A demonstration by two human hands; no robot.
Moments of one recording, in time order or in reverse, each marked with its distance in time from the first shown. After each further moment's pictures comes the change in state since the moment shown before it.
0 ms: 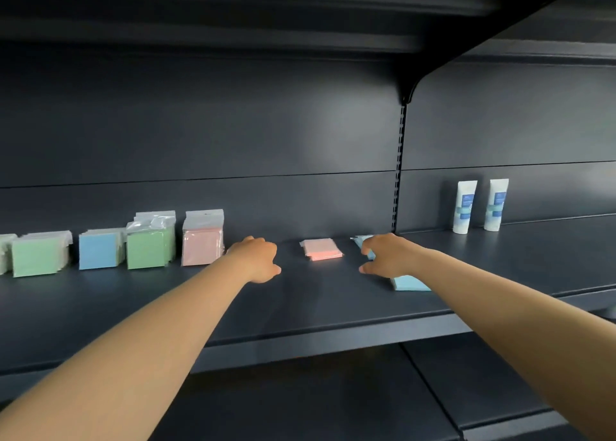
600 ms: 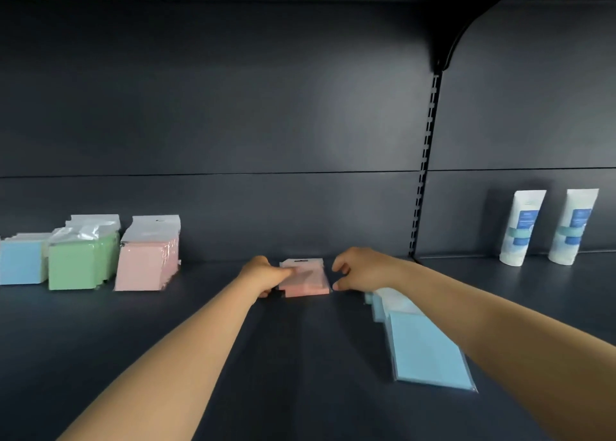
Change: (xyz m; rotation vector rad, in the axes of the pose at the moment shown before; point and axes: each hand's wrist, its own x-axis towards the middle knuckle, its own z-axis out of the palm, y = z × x) left_hand 0.181 0.055 0.061 -0.921 -0.015 -0.495; right_hand 0.175 0.056 0.029 0.259 -0.146 -0.216
